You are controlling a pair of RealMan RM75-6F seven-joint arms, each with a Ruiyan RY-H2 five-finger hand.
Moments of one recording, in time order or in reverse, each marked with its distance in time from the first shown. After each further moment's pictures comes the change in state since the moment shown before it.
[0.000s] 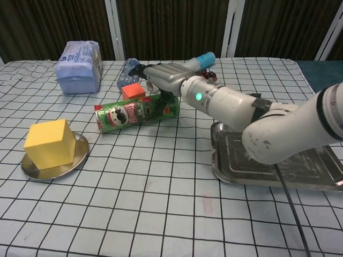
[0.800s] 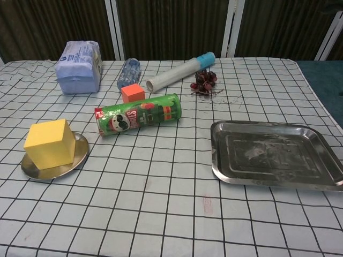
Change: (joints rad) left arm -0.037 -0.022 0.038 -0.077 0.059 -0.059 0.094; right arm -0.765 0.873 -0.279 -1.130 -0.092 0.739 -0.446
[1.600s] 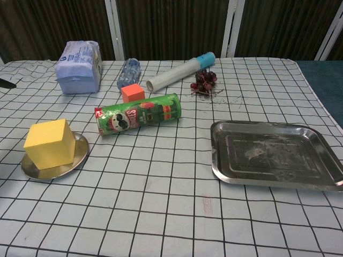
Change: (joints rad) left arm -0.185 -0.014 -0.019 -0.226 -0.136 -0.323 0.156; right arm -0.279 0.019 0.001 0.154 -0.062 0.141 0.307
